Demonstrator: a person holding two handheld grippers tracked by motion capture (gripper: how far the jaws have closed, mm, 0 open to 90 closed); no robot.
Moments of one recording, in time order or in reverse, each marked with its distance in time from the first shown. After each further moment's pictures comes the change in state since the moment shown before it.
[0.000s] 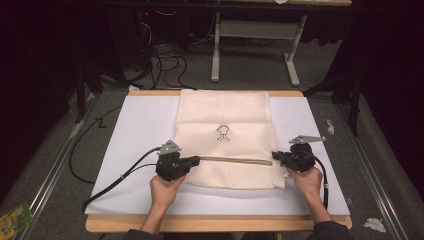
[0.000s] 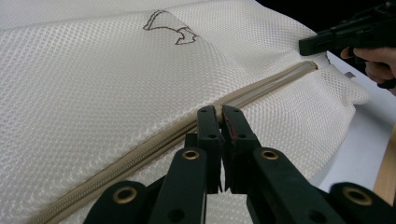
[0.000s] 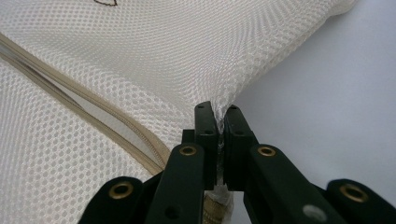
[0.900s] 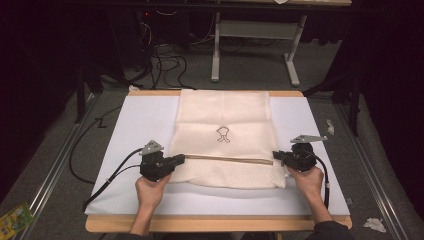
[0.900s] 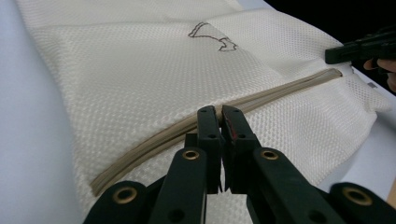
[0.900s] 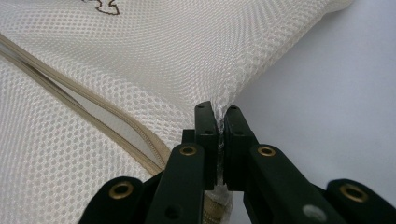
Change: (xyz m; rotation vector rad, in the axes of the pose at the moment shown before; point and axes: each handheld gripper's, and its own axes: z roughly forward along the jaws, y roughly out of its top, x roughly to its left) left arm 0.022 -0.006 -0.032 -0.030 0.073 -0.048; right arm -0.002 0.001 -0.001 0.000 0.001 0.000
